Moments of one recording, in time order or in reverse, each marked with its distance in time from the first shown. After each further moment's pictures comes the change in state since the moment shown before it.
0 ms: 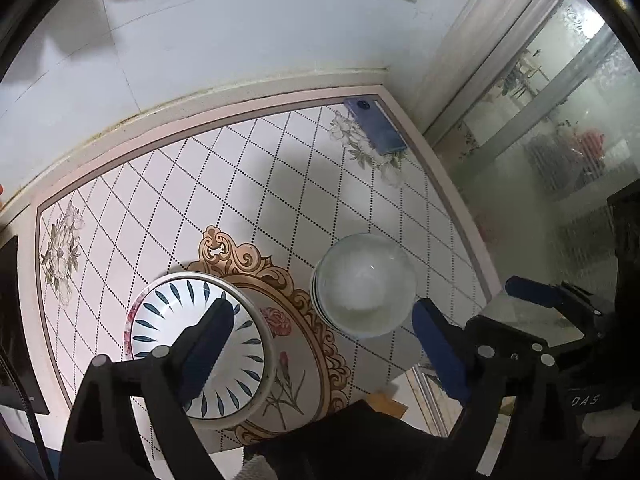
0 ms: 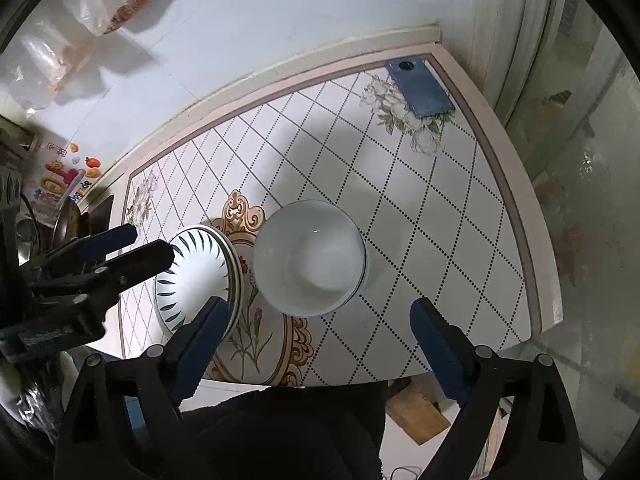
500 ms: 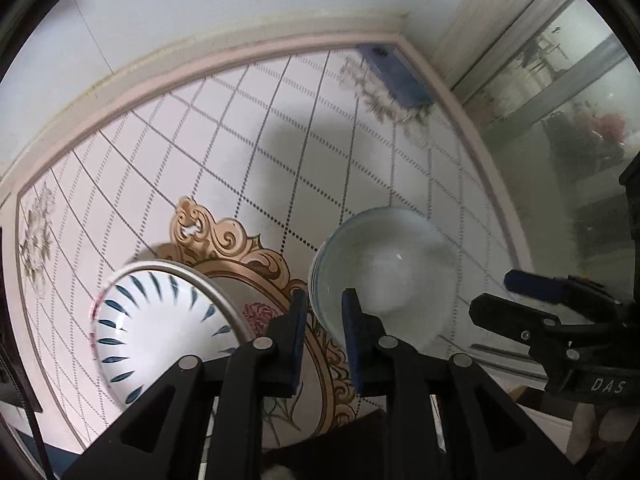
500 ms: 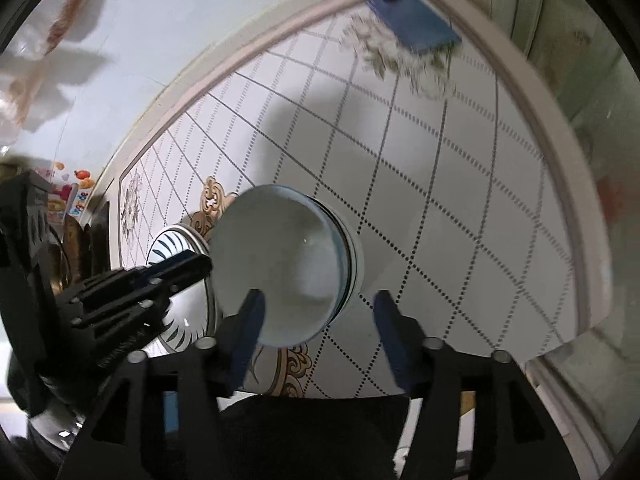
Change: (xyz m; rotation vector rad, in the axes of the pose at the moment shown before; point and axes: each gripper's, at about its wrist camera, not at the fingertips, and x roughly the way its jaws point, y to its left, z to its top) left arm 0.081 -0.003 0.005 -0.009 0.128 0.039; right arm 0.079 -0.042 0.020 0.099 0.144 0.057
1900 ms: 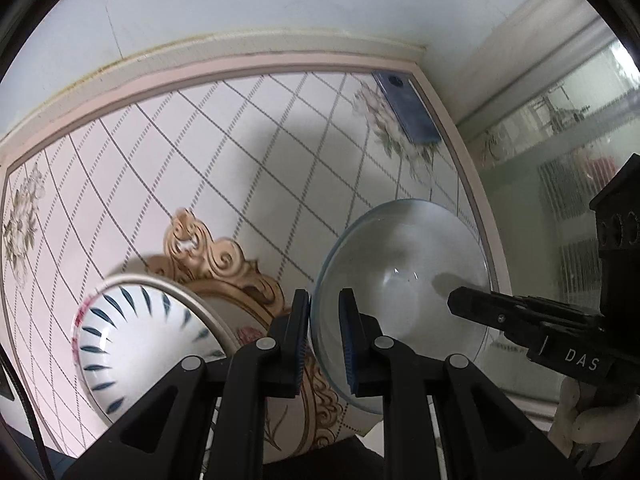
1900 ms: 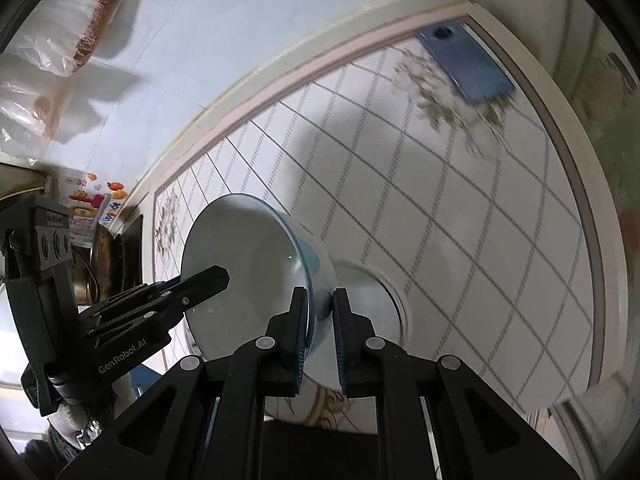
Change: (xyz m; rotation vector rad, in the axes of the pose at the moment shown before) left arm 0.015 0.023 0.022 -0.110 -0.020 -0.078; right arm 0.008 0.006 0.031 0.000 -0.009 0.147
